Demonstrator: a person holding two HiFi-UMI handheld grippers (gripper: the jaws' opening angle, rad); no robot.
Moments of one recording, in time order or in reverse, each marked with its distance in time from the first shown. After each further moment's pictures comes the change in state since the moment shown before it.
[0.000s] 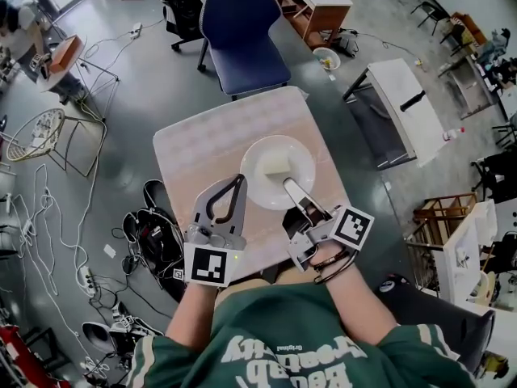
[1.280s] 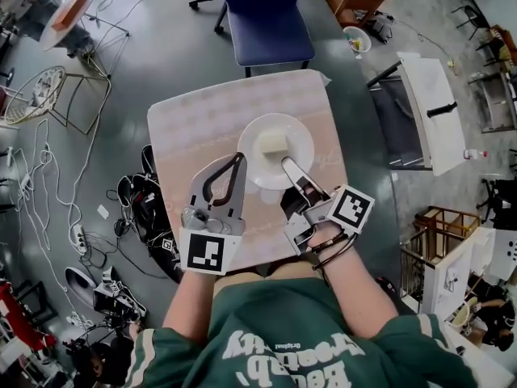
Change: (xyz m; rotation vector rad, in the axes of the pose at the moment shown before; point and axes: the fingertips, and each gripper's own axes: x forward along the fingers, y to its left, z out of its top) left arm 0.076 0.027 -0.044 0.001 0.075 0.117; right arm 0.070 -0.074 0.044 0.030 0.171 -0.054
